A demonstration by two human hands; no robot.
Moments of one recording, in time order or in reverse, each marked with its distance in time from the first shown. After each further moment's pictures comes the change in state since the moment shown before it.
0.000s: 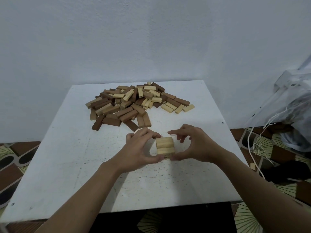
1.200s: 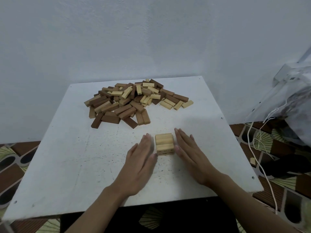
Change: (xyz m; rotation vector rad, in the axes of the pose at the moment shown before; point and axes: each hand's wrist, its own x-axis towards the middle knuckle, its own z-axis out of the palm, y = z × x) left_hand -0.051 0.028 0.035 -0.160 0.040 -0.120; right_hand -0.046 0.005 0.055 0.004 0.018 0.040
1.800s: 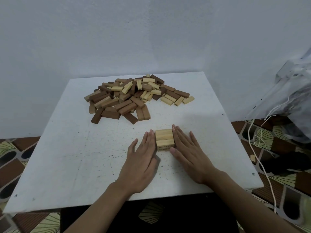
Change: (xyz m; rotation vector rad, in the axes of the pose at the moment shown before) left_hand 0.005 -0.015 0.016 0.465 -0.017 0.066; right_hand 0.002 0.002 0.009 -0.240 -0.047 -0.079
